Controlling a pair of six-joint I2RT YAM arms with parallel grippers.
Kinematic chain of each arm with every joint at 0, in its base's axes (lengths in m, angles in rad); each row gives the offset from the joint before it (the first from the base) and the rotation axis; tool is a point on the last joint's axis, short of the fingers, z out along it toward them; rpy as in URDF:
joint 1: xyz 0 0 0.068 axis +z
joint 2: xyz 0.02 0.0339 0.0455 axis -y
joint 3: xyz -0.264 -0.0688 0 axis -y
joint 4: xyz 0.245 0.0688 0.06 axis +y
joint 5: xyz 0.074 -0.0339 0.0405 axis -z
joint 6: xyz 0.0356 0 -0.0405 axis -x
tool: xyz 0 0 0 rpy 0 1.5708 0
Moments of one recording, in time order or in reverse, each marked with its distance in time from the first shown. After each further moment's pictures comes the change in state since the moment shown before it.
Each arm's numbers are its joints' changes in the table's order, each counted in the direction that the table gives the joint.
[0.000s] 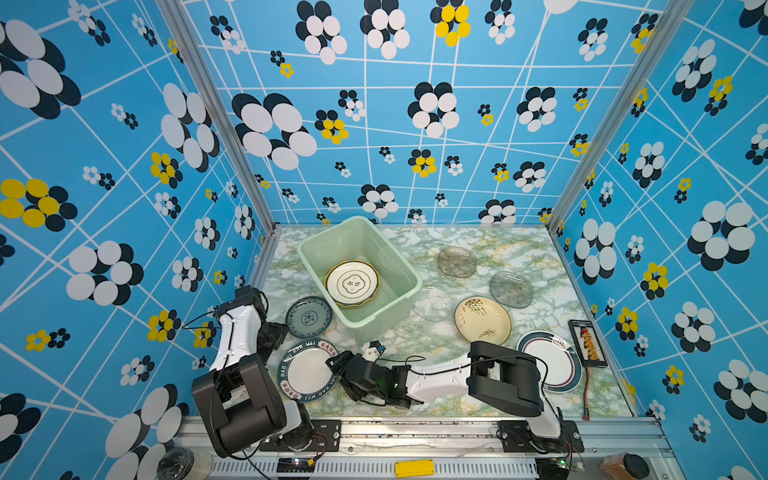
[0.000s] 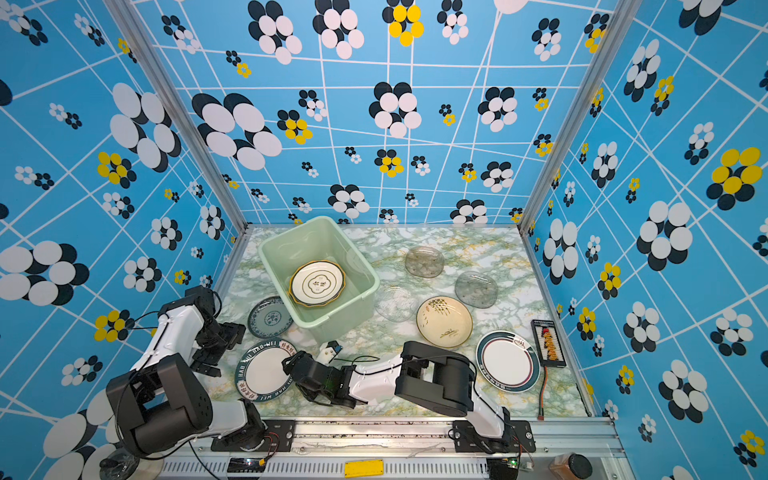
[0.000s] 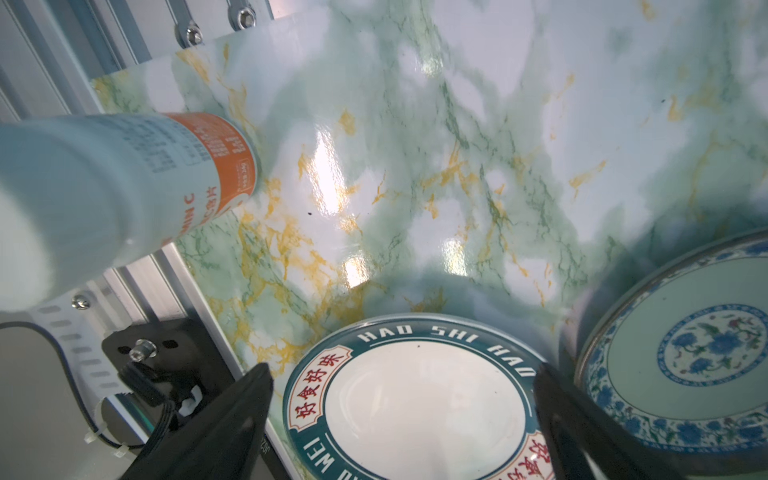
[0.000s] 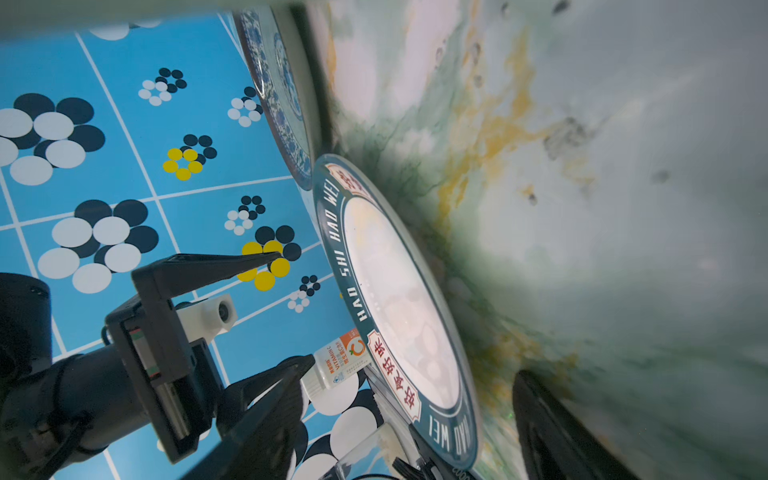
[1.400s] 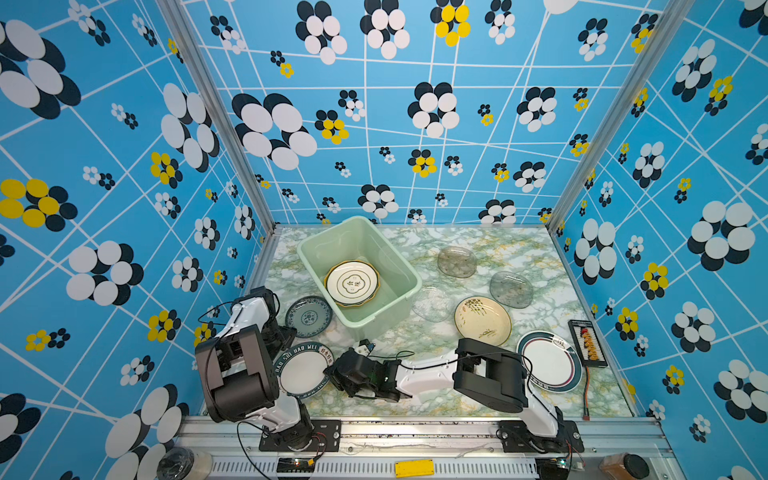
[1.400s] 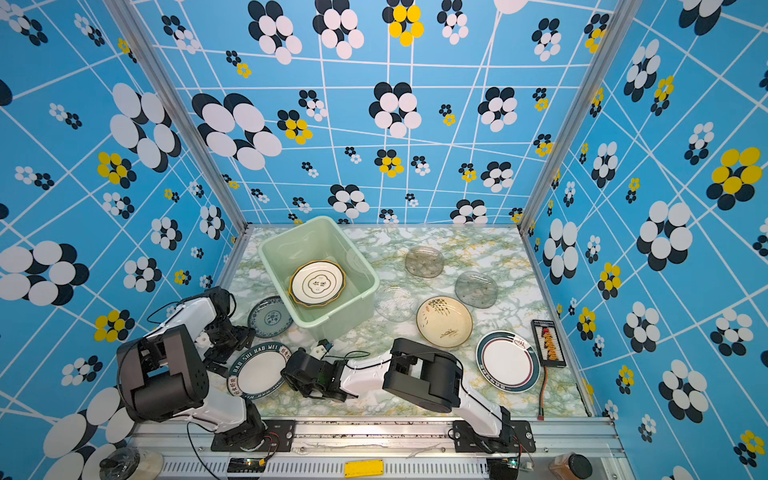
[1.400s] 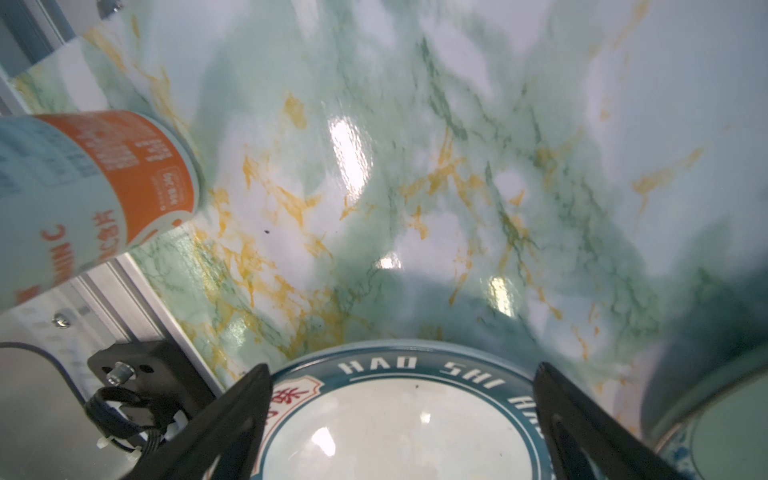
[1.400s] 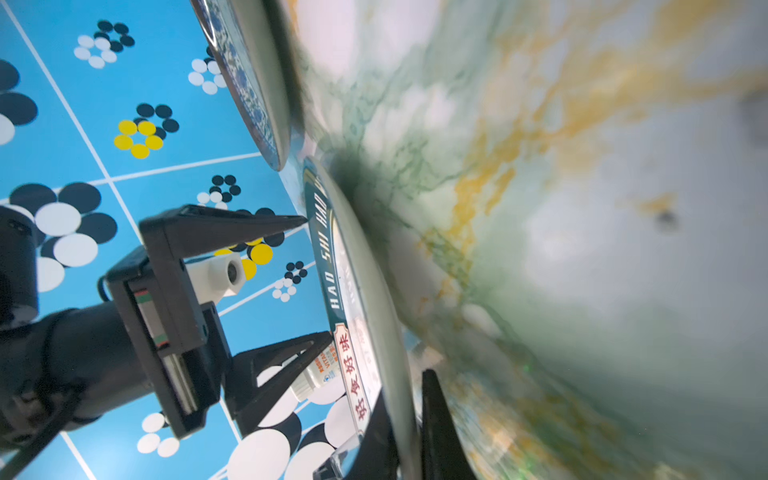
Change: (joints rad) left arm -0.076 -0.165 -0.009 -0.056 -0.037 0.010; right arm -0.028 -0.097 0.108 0.015 -0.127 0.040
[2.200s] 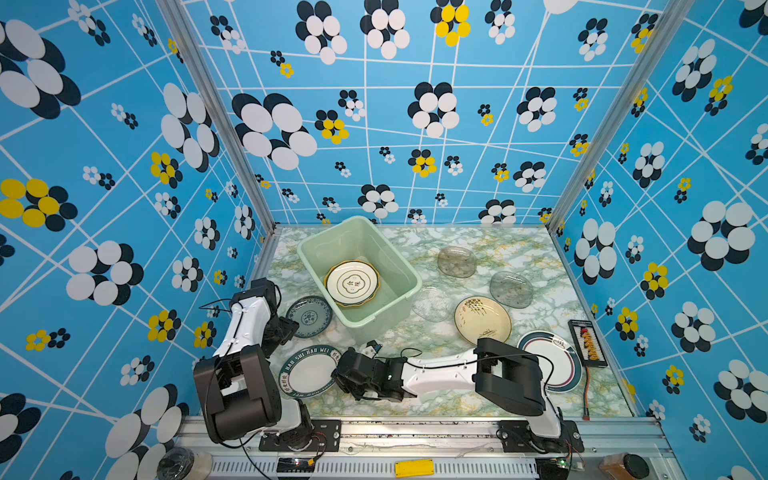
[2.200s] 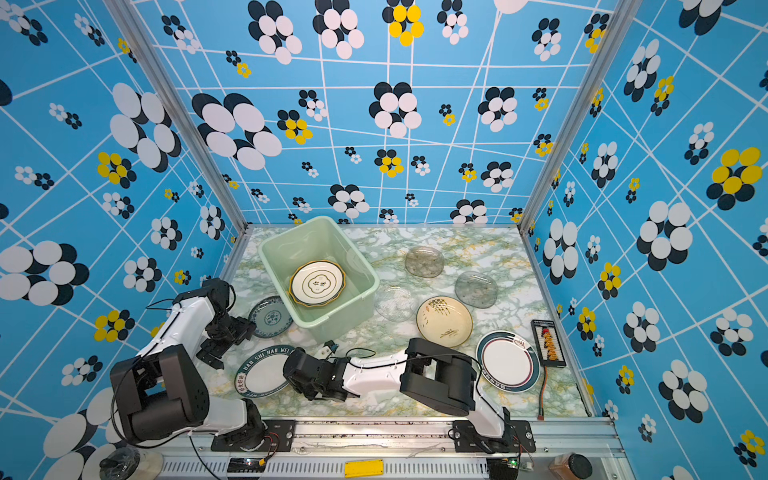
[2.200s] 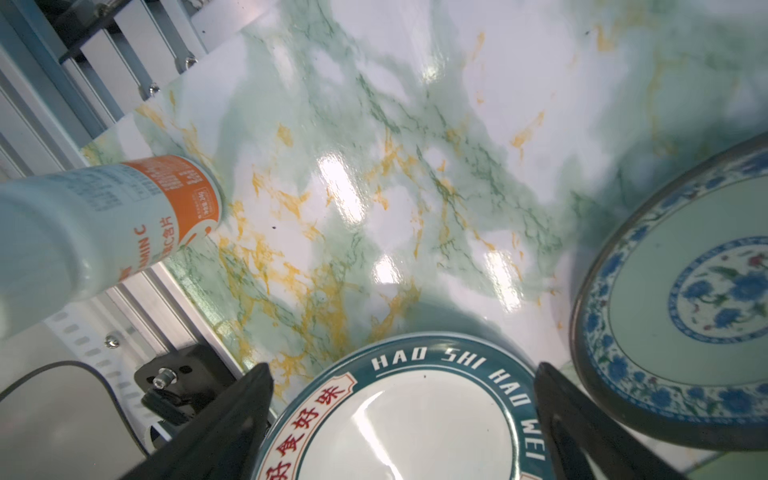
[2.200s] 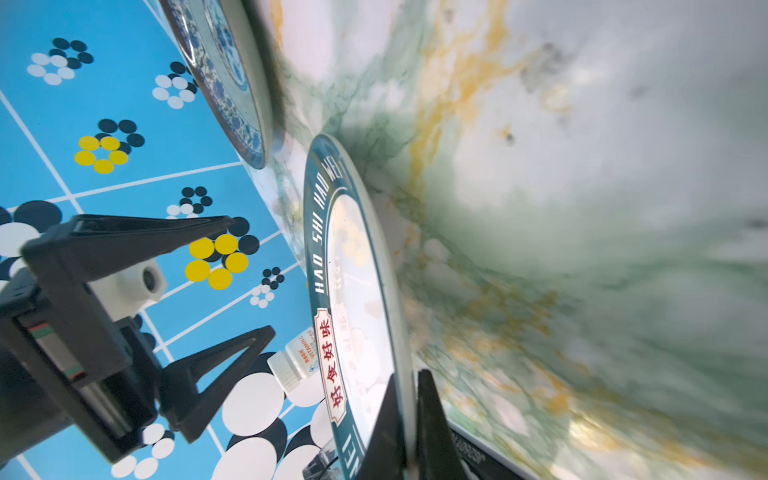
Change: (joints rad) left arm -0.057 0.130 0.060 0.070 -0.007 -0.106; right arm 0.024 0.146 0.003 0.316 0.027 -0.061
